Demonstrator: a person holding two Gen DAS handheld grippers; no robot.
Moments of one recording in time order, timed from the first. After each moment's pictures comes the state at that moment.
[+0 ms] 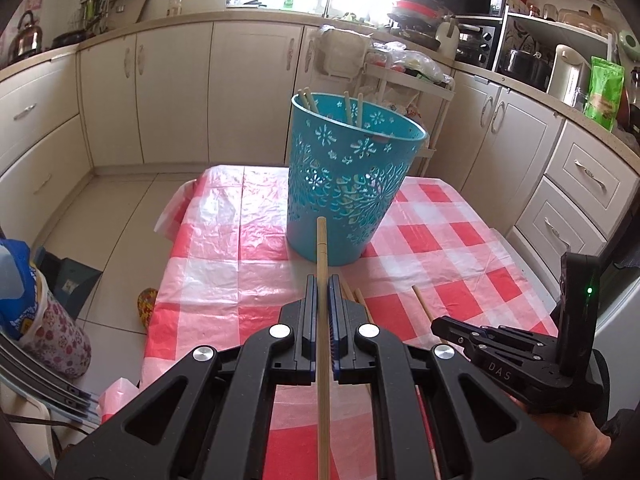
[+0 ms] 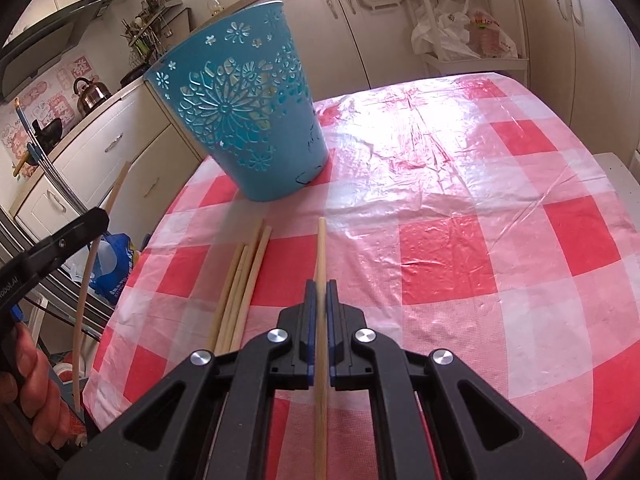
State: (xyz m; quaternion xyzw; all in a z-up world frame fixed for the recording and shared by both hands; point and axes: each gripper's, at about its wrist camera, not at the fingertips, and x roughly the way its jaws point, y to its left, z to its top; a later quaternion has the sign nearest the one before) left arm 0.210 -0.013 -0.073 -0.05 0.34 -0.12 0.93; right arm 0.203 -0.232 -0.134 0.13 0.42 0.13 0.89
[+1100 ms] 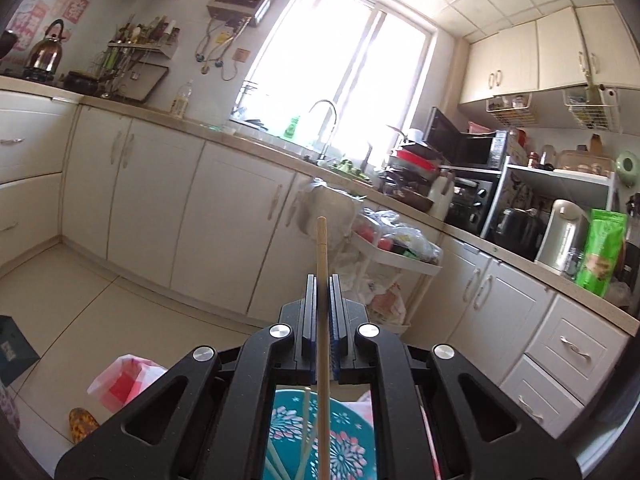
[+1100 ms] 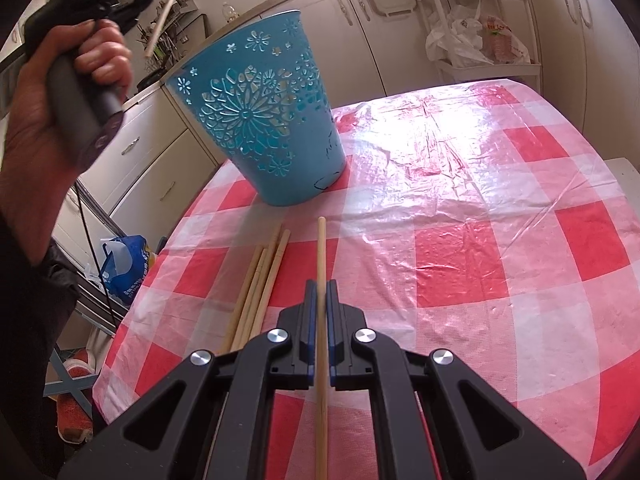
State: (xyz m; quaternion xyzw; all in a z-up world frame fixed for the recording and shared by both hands) left arm 0.366 -0.030 0.047 -0.17 0.11 -0.12 0.97; right arm 0.201 -0.233 -0.133 0.14 0.40 0.16 0.89
